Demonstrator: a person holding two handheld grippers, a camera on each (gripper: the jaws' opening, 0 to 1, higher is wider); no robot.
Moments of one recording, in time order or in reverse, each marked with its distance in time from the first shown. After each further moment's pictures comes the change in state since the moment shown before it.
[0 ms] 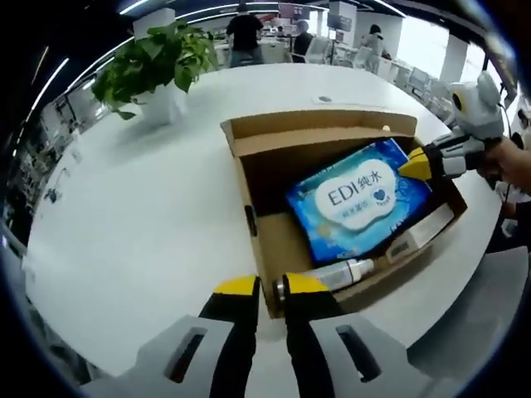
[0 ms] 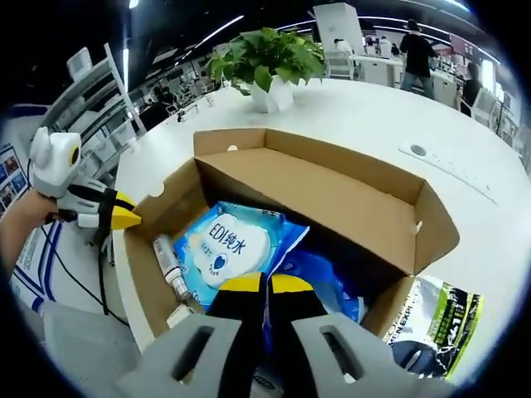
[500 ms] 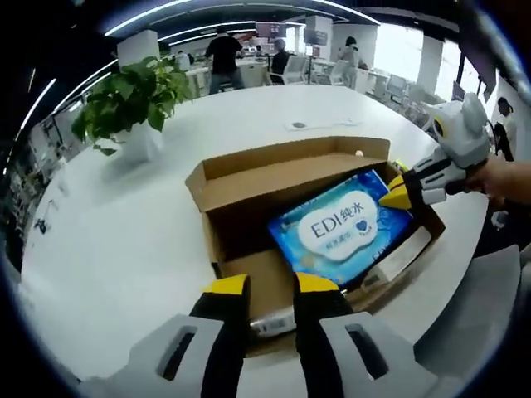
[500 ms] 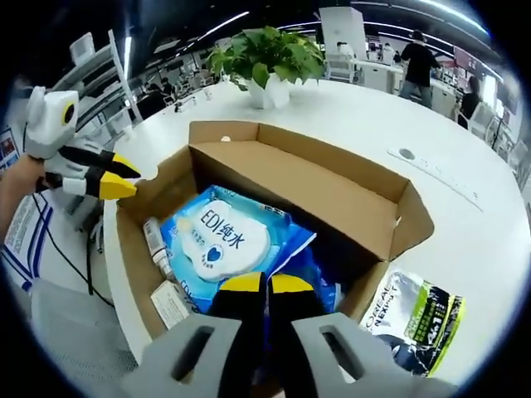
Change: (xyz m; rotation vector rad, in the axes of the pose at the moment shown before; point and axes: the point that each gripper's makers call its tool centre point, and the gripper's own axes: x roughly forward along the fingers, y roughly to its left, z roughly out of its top) left arm 0.004 -0.042 0.037 0.079 -0.053 -0.121; right arm -0.010 -0.013 -0.012 -0.080 0.027 -0.053
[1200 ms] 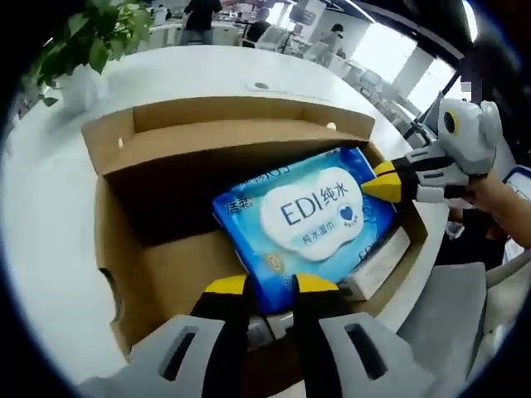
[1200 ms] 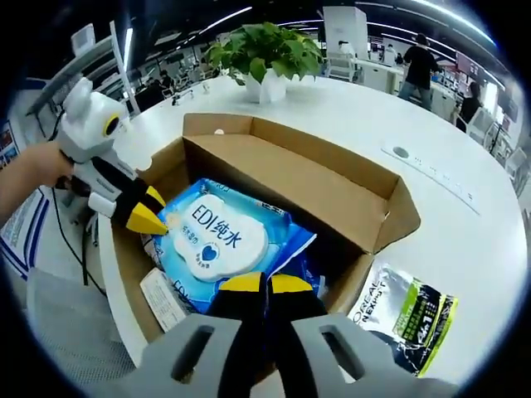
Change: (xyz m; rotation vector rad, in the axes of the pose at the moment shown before) left arm 0.061 -0.043 -0.020 -0.172 0.148 -0.257; right arm -0.004 -0.011 -0.005 0.010 0.013 -0.005
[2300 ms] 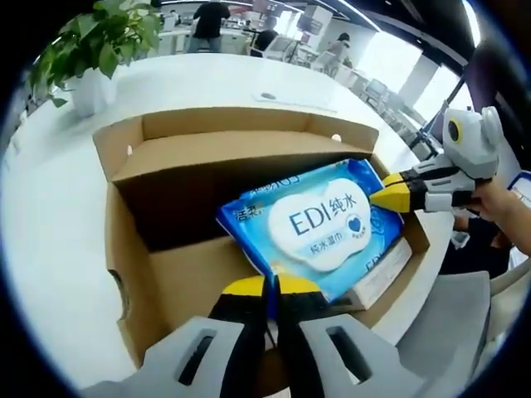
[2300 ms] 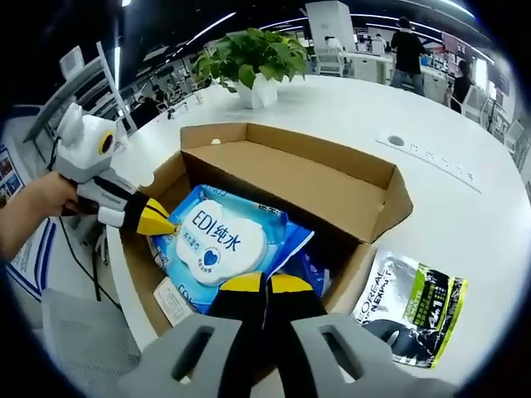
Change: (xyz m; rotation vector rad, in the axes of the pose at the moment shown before) left arm -0.014 -0.006 0.011 0.018 -0.070 0.033; right arm -0.009 0.003 0.002 0.105 -0.021 0.024
